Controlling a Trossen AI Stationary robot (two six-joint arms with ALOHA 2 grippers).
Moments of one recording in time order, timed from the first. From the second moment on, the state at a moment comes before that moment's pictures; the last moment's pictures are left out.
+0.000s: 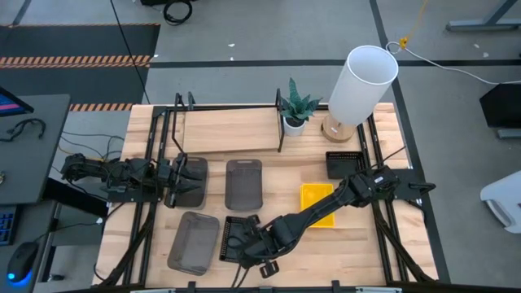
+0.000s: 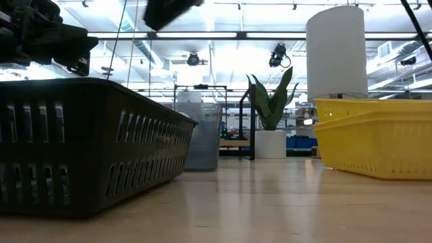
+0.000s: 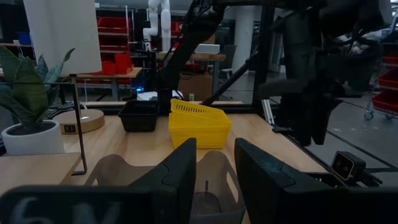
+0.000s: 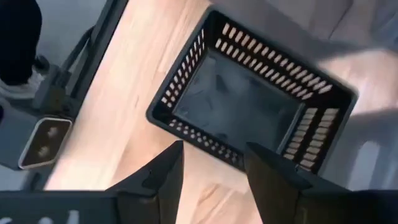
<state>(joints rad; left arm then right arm) -0.19 0.02 0.01 0.08 -0.08 -0.04 0.49 2.40 2.33 -1.08 0.13 0.06</state>
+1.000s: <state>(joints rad) -0.19 0.02 0.01 0.08 -0.08 -0.04 0.48 2.41 2.12 -0.96 0.18 -0.63</state>
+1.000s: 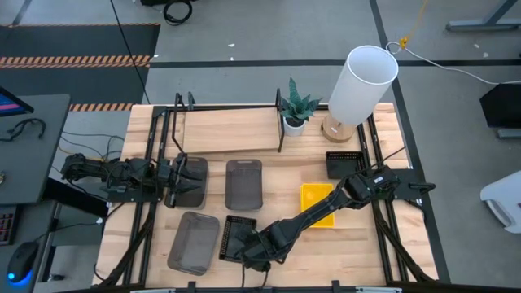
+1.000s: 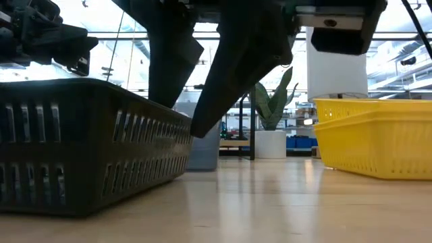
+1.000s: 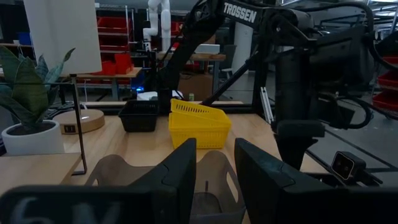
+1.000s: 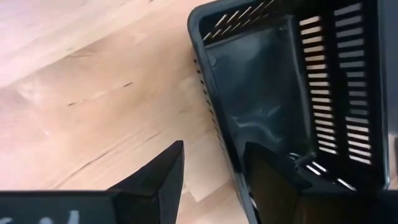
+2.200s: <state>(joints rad) -0.19 0.02 0.01 0.08 -0.08 -0.04 0.54 2.31 2.04 -0.85 0.27 -0.80</state>
